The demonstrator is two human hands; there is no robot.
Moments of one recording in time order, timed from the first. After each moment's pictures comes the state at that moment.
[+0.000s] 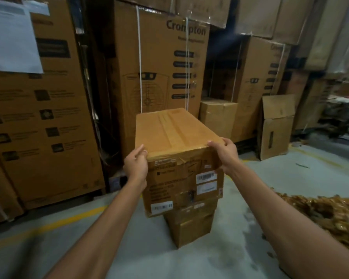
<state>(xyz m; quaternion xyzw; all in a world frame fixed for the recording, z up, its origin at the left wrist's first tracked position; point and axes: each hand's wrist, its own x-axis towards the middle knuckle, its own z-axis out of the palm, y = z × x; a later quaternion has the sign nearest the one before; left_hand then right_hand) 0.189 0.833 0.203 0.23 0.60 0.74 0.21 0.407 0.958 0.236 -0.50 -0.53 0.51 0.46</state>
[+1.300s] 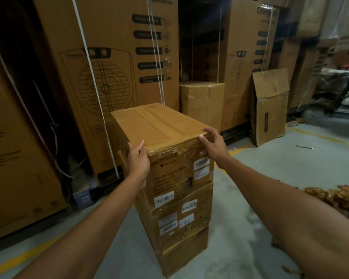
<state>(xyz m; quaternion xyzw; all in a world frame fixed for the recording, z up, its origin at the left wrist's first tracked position) 0.213 1.094 0.104 0.37 0.66 0.62 0.22 0.413 1.263 0.073 -0.46 -0.65 0.40 0.45</state>
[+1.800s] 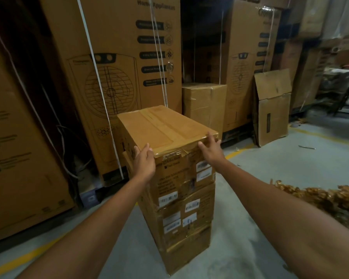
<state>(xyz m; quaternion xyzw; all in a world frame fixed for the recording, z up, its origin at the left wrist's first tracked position) 0.216 1.077 0.113 0.44 0.72 0.50 0.20 0.399 1.224 0.089 -0.52 -0.68 0.35 0.38</state>
